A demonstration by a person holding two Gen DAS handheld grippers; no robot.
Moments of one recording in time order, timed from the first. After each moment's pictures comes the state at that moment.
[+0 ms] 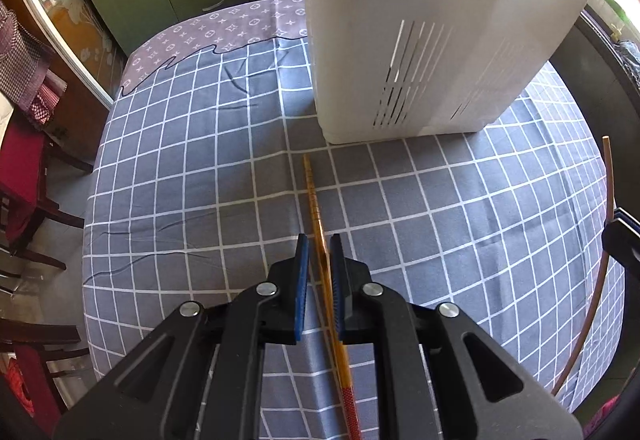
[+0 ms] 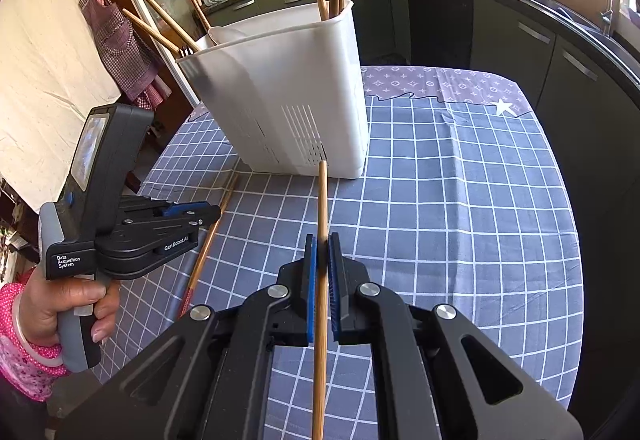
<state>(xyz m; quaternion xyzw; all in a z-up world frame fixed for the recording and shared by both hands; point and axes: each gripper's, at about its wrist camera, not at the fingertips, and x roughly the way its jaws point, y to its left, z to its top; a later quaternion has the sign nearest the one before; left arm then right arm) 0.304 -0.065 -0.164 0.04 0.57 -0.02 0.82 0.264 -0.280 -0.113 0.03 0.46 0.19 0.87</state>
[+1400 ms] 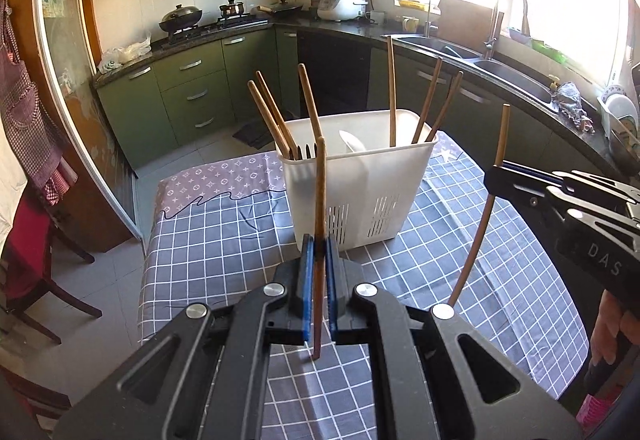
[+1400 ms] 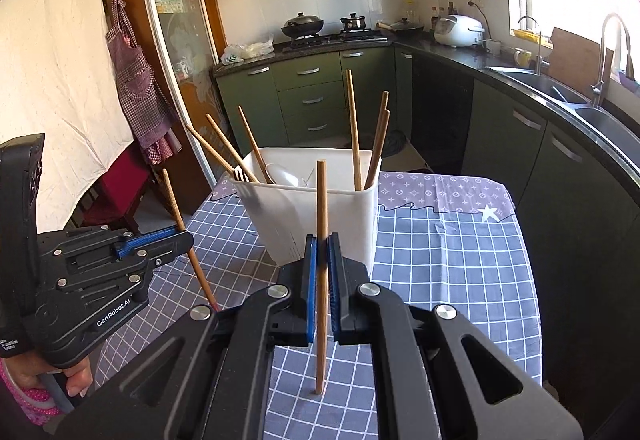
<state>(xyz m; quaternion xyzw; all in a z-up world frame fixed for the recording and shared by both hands) 0.233 -0.075 -0.030 0.04 0.37 -0.07 0.93 0.256 -0.261 -0.024 0.01 0.33 0.19 0.92</state>
